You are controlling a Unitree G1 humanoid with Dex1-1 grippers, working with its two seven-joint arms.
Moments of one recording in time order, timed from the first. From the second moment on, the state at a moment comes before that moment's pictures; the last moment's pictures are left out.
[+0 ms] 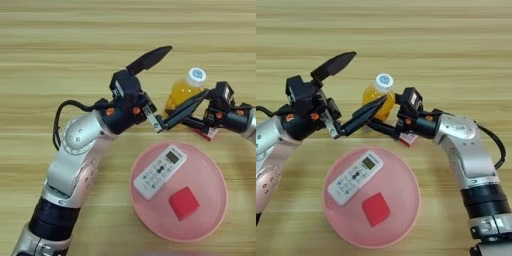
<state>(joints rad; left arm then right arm) -0.22 0.13 -0.24 -0.35 -0.37 -0.01 -0.67 -0.32 -0.39 0.07 0.08 0.38 0.03 1.05</state>
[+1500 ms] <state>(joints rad) -0.34 0.13 0.14 0.42 -0.08 -0.40 -0.11 -0.15 -0.44 -0.11 0.14 0.13 0.08 0.49</state>
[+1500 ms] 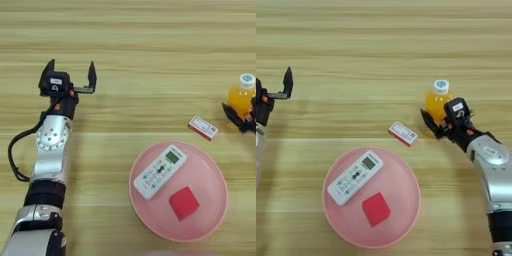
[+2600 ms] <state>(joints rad) -0.36 0.13 0.14 0.43 -0.09 -0.44 -0.12 -0.16 -0.37 -0.14 0.24 0.15 -0.05 0.40</state>
